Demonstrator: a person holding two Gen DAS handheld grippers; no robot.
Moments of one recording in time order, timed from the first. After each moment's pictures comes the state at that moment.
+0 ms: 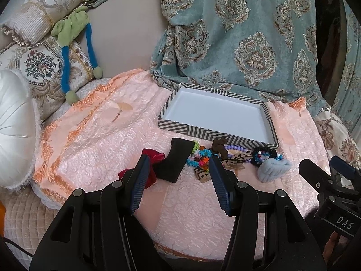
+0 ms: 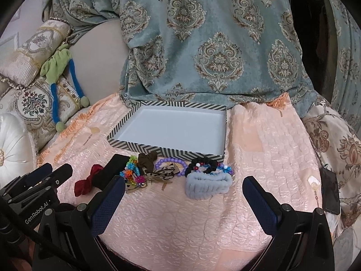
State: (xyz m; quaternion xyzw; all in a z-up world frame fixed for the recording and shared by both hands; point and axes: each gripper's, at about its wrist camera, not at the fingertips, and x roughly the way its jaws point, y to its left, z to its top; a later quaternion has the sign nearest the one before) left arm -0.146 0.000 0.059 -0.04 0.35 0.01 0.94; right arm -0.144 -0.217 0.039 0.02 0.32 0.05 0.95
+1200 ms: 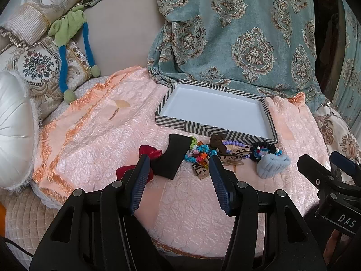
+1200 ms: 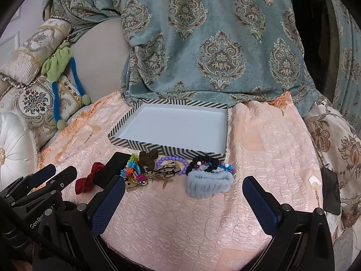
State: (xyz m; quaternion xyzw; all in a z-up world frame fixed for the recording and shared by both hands) left arm -0.146 -0.006 0.054 -0.03 0.36 0.01 0.93; right arm -0.143 -0.215 0.038 0.02 0.33 0.05 0.94
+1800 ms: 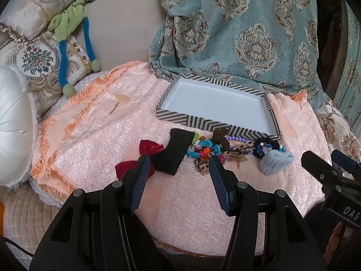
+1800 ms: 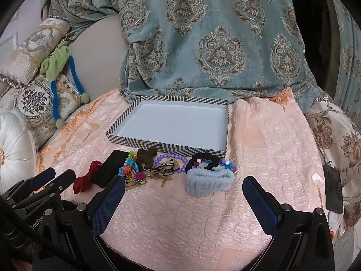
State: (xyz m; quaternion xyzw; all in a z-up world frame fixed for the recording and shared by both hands) left arm -0.141 -0.001 0.044 -0.04 0.37 0.01 0.93; right arm -0.135 -0.217 0.031 0.02 0.34 0.06 0.94
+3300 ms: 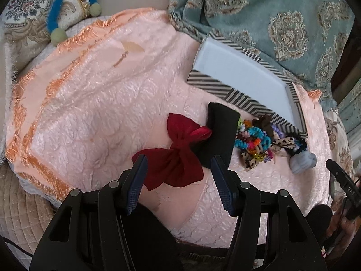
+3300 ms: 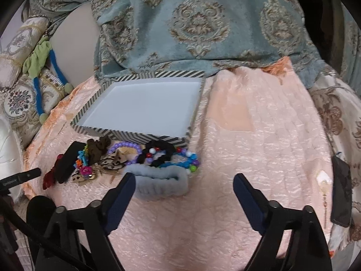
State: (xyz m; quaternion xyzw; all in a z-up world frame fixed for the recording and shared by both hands) left arm -0.068 0.088 -0.021 -0.13 0.50 -0.02 0.86; right arm -0.069 -0.298 -0.023 0.04 0.41 0.07 0.91
